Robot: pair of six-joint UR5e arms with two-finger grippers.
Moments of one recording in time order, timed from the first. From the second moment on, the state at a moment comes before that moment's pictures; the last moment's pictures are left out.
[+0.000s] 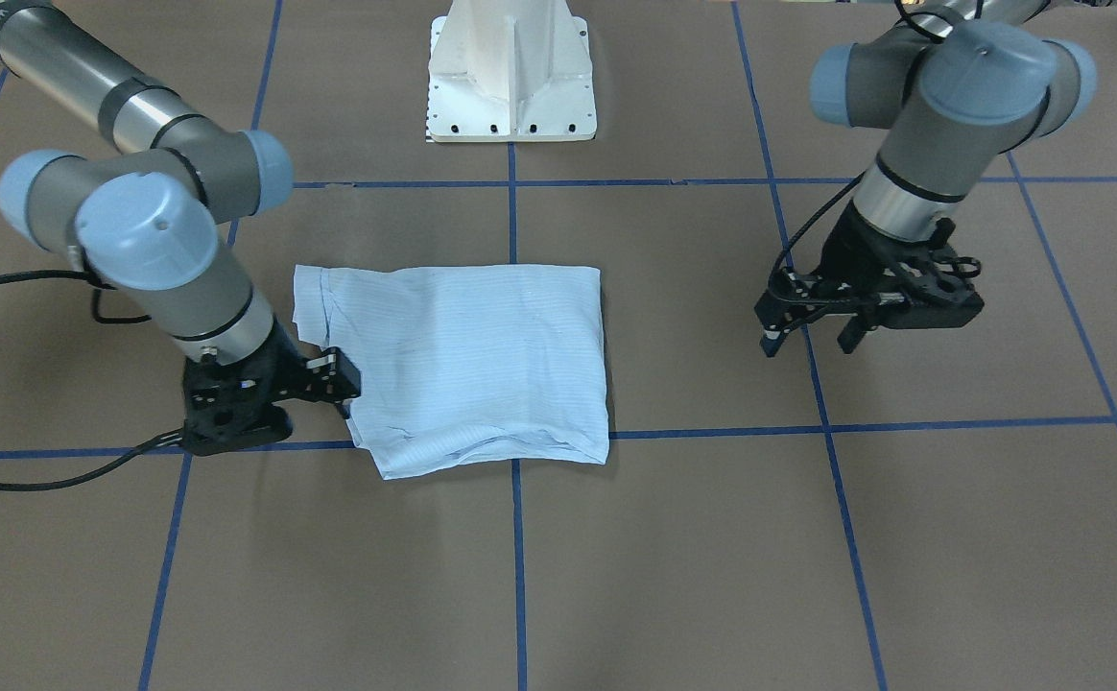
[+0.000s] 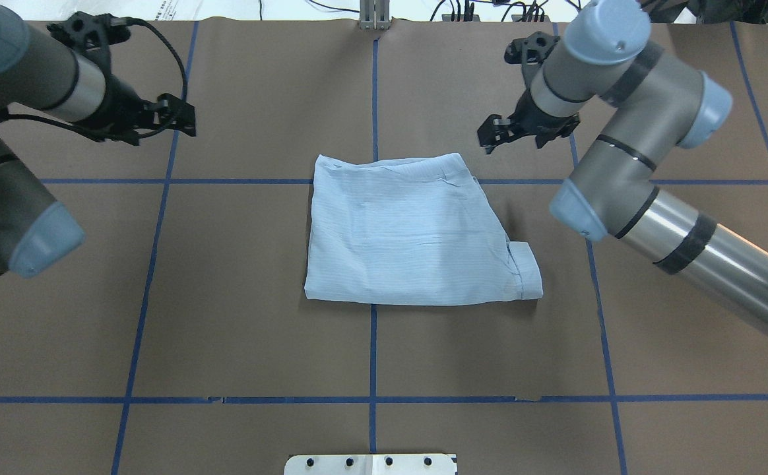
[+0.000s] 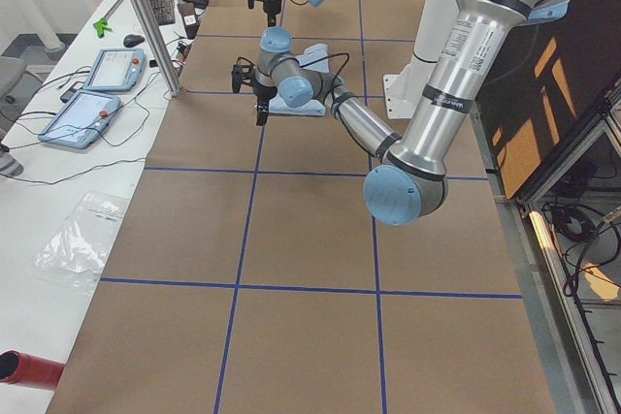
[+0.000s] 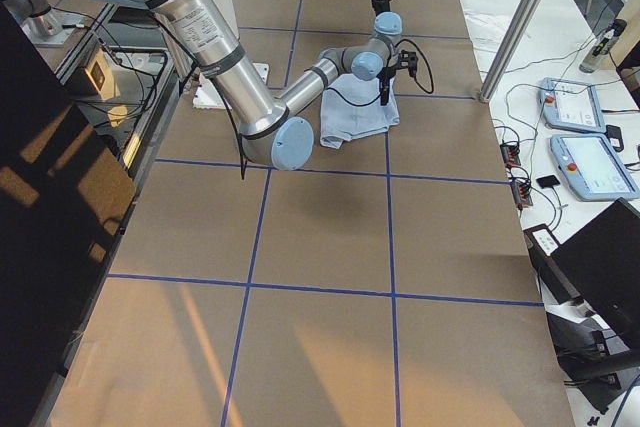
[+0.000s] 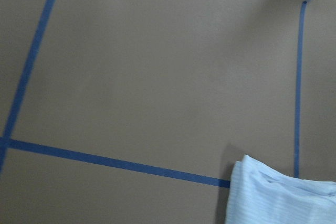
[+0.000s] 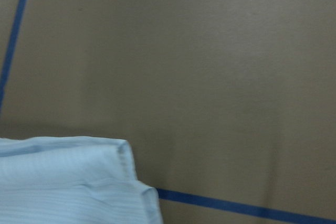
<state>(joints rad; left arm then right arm) -0.94 -1.95 -1.82 -1.80 -2.01 -1.02 0.89 -1.00 1.52 -1.39 2.06 0.75</state>
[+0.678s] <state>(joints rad) -1.36 -1.72 -1.81 -1.68 -2.18 -0.25 1.29 -1.21 1.55 -1.63 2.28 0.14</state>
